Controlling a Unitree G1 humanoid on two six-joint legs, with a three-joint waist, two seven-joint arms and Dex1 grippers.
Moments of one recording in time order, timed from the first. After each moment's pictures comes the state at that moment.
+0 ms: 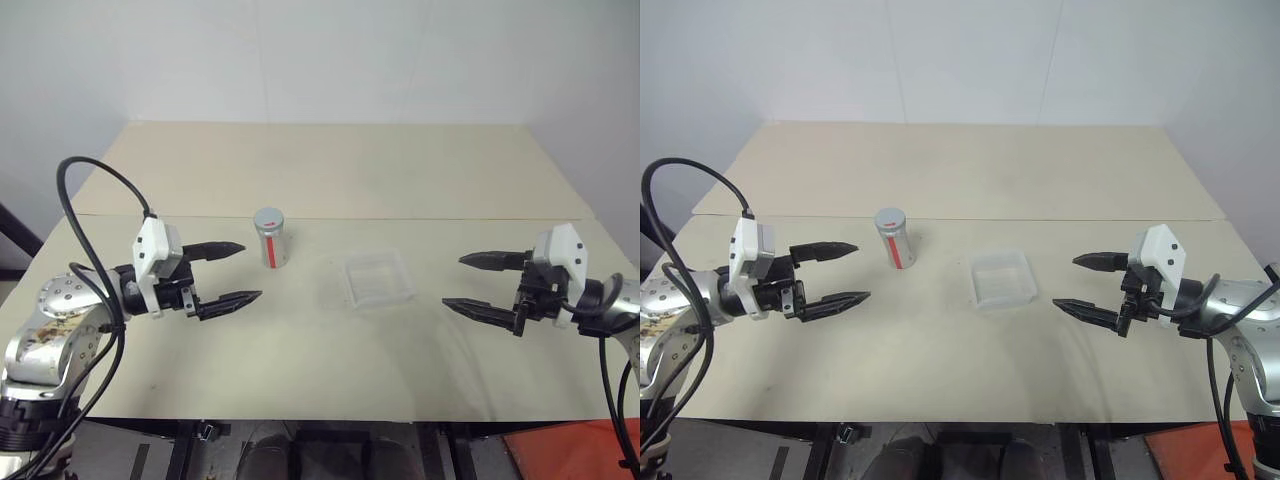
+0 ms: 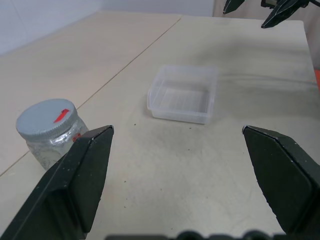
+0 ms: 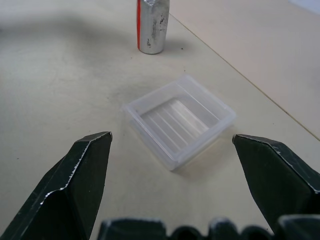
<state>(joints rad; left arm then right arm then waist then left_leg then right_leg) -0.22 0.81 0.22 -0.27 -0.60 0.42 -1.11 -0.14 -0.92 -0.28 -0.27 0.56 0.43 1.11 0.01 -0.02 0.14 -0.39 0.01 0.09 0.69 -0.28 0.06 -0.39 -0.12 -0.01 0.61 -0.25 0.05</state>
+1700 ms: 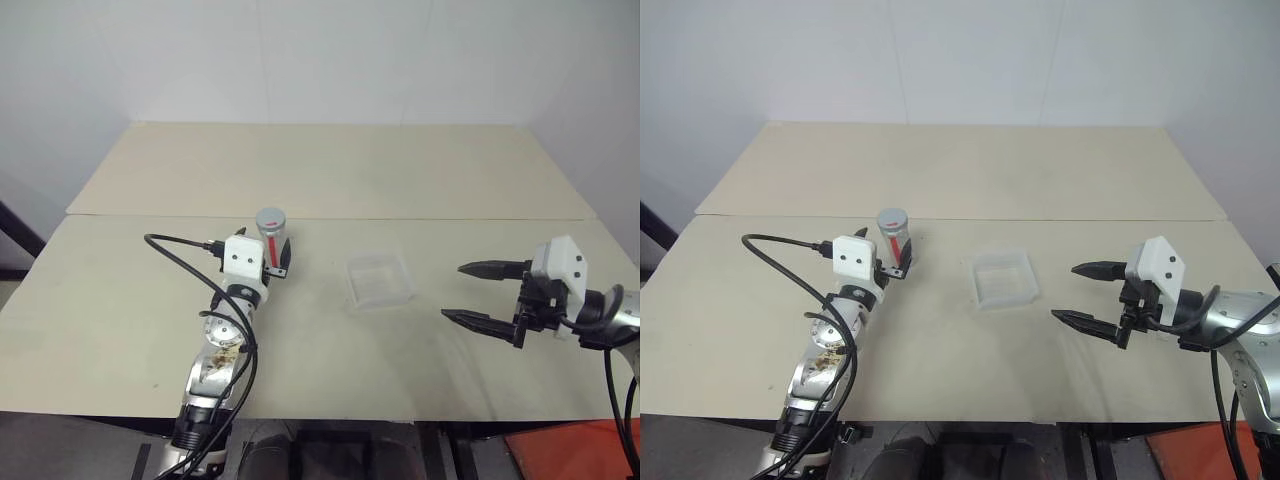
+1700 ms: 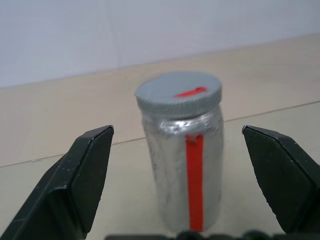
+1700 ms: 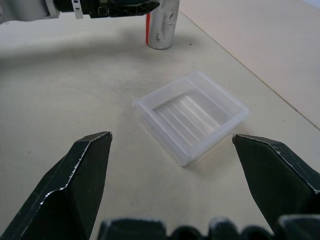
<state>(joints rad) -0.27 0.11 -0.03 -0.10 0.04 0.18 -0.05 -0.07 -0.92 -0.31 -0.34 0.56 0.43 1.09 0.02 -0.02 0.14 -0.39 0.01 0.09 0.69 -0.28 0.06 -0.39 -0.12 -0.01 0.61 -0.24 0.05</state>
